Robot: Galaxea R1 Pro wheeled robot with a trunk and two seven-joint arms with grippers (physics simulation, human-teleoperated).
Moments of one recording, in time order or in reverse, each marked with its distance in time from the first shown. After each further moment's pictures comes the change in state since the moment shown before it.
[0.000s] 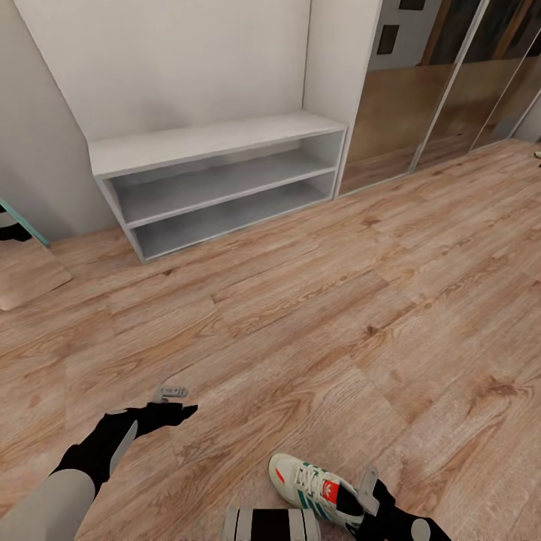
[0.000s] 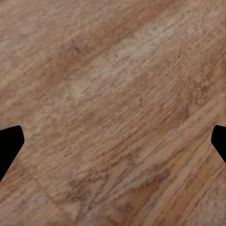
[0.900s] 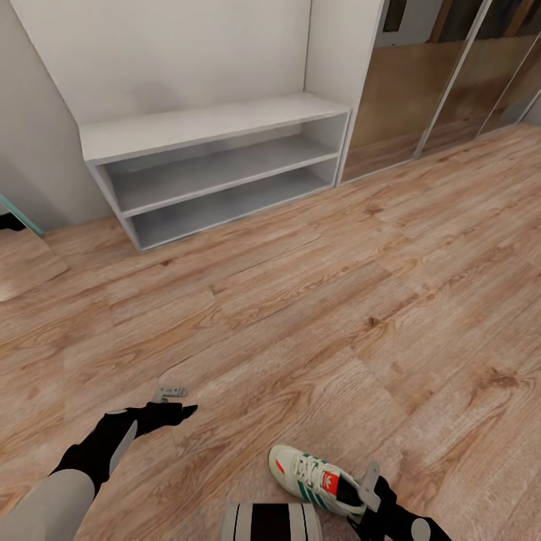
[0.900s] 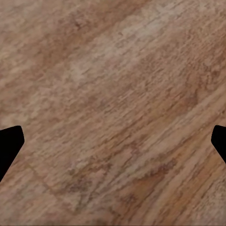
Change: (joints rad) left arm 0.001 0.001 0.000 -0.003 0.000 0.000 0.000; right arm 0.000 0.000 0.000 -0.003 0.000 -0.002 -0.052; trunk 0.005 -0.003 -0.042
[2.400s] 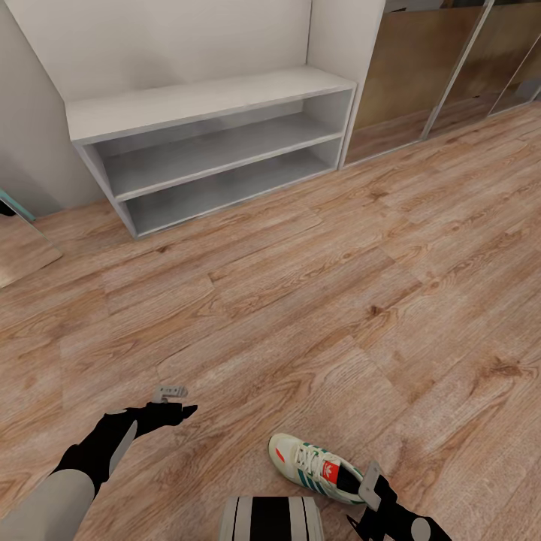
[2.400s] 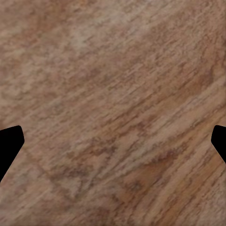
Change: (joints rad) left arm 0.000 0.001 0.001 0.000 -0.001 0.000 0.000; right arm 0.000 0.000 0.000 -0.003 0.000 0.001 -0.004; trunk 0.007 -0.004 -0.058
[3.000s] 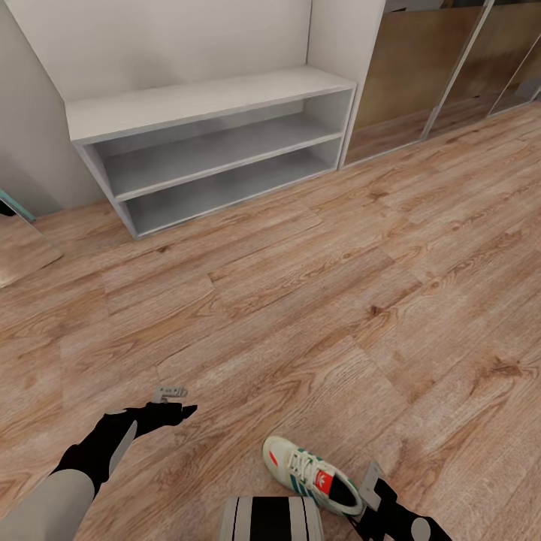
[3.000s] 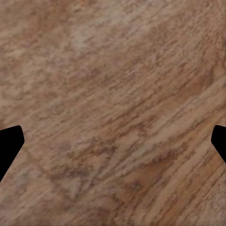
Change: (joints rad) left arm 0.000 0.000 0.002 0.000 0.000 0.000 0.000; right arm 0.000 0.000 0.000 0.000 0.003 -0.002 -0.004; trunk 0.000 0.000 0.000
